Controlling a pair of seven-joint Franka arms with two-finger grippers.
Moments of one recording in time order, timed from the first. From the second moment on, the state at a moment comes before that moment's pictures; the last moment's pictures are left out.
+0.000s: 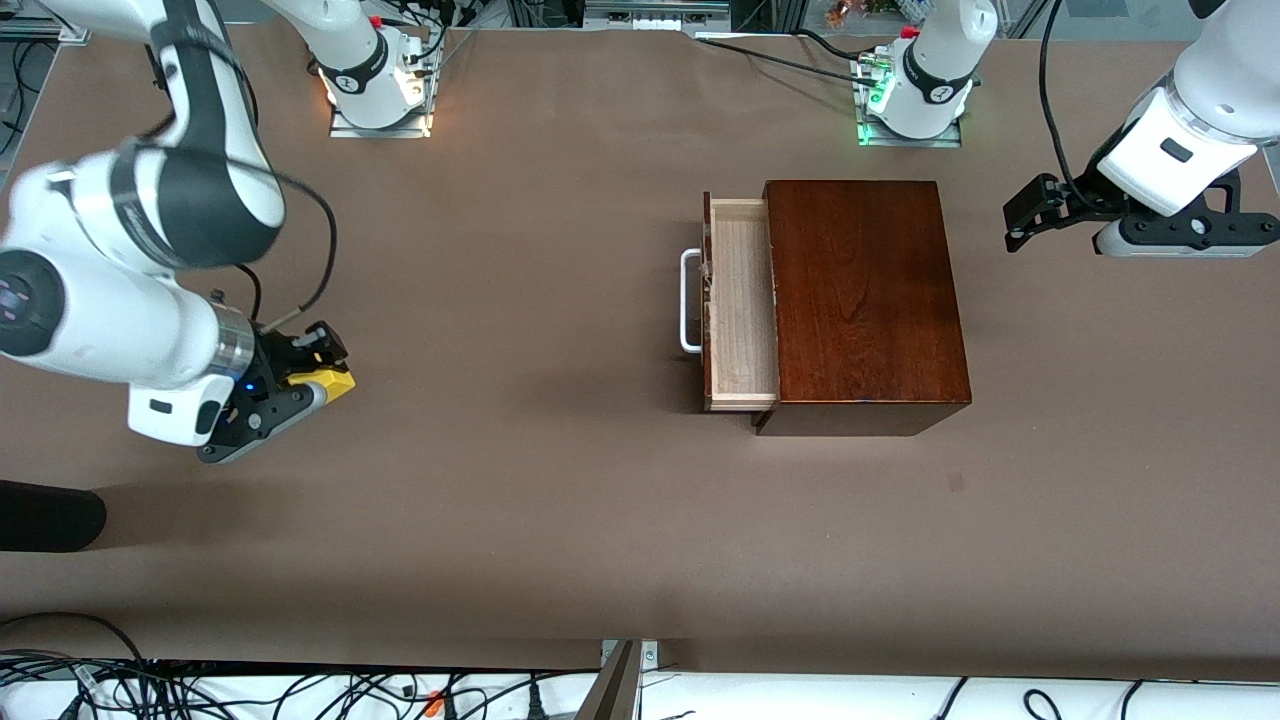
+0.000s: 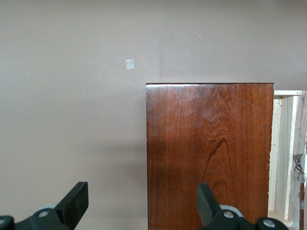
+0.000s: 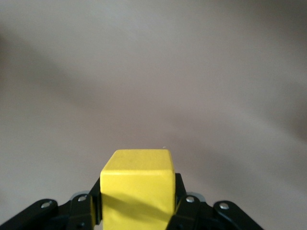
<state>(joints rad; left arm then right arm) -0.05 -0.06 -0.10 -1.69 -0.01 1.65 -0.16 0.17 0.46 0.00 -1.41 0.07 1.74 -0.30</state>
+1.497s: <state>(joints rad) -0.05 -0.06 -0.10 -1.69 -0.01 1.65 -0.16 0.12 0.54 -0.03 -1.92 0.04 2.27 -0.06</state>
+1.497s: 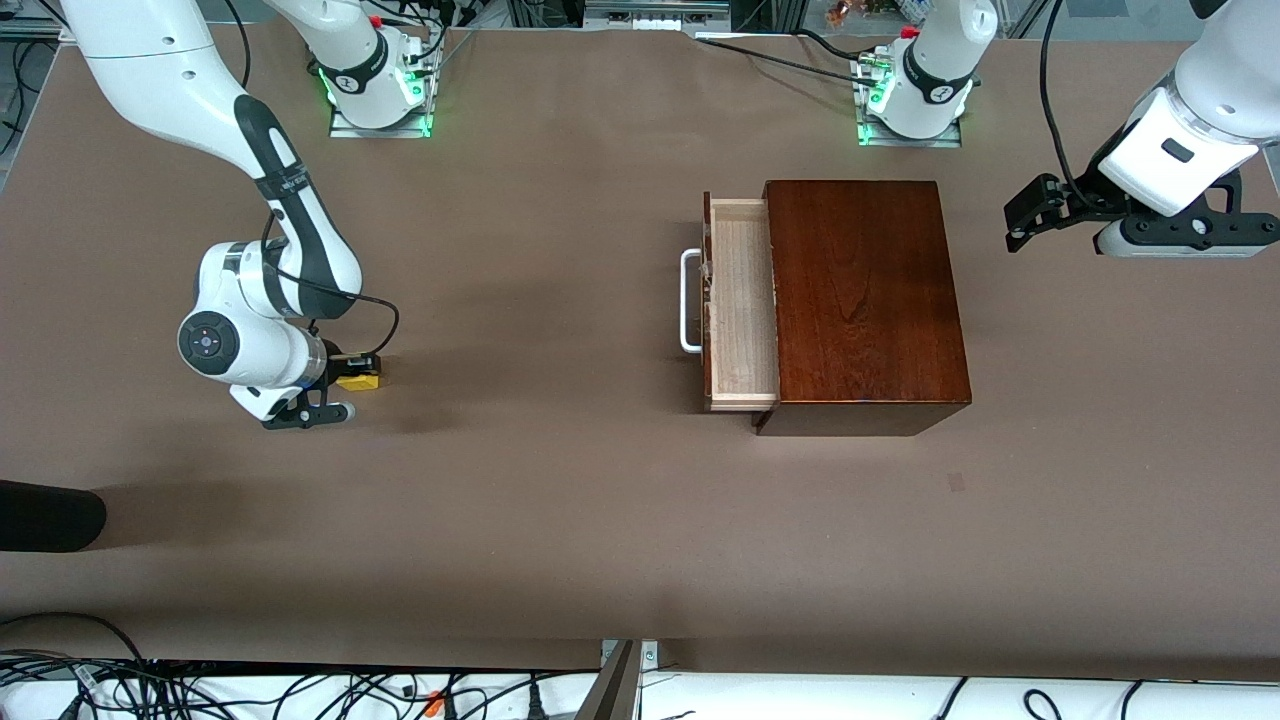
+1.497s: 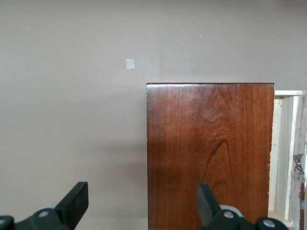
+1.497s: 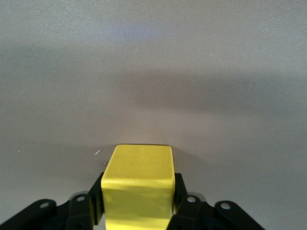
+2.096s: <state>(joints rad) -0.05 -0.06 -0.09 -1.69 -0.01 1.65 -0.16 0.09 0.31 -0.03 -1.85 0.03 2.15 -0.07</state>
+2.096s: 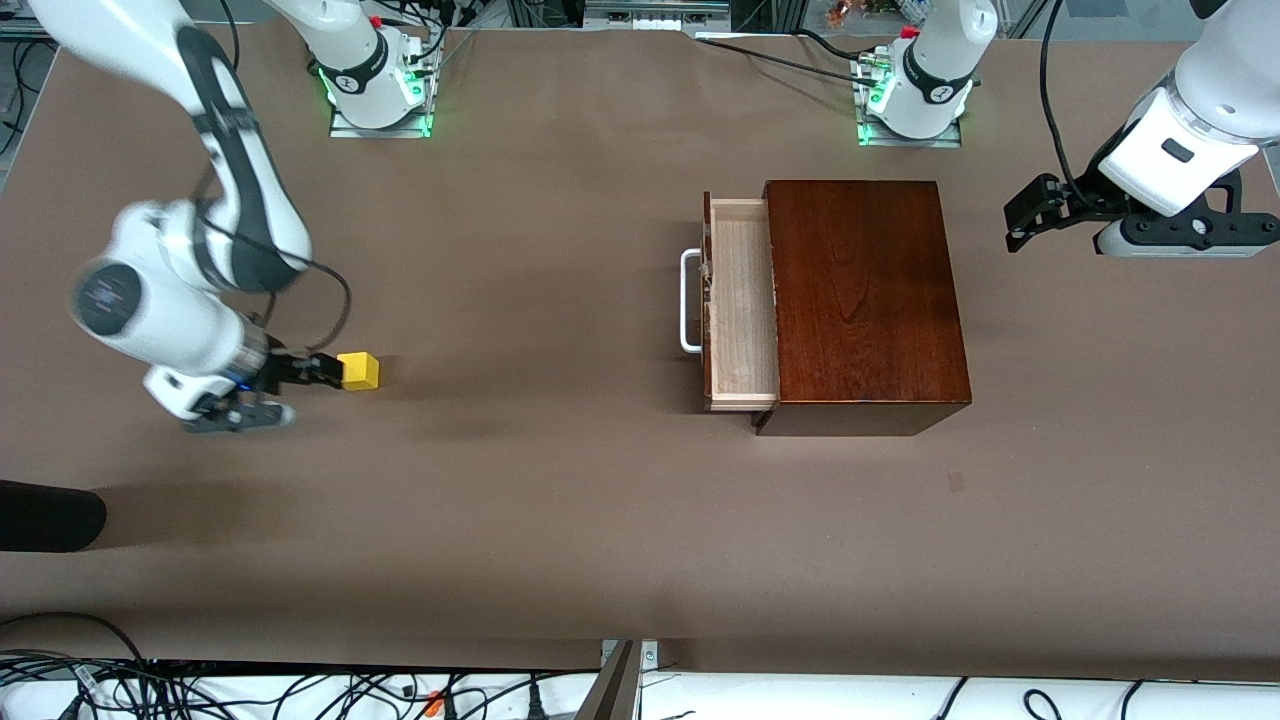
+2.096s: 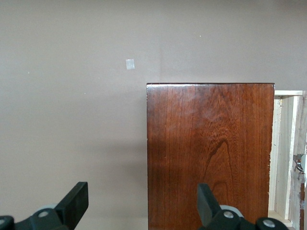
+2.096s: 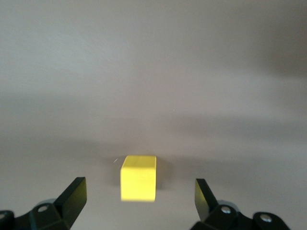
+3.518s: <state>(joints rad) -0.05 -0.06 -0.10 -1.69 -0.01 1.64 -0.16 0.09 0.07 -0.02 -1.54 0.00 1.57 -0.07</state>
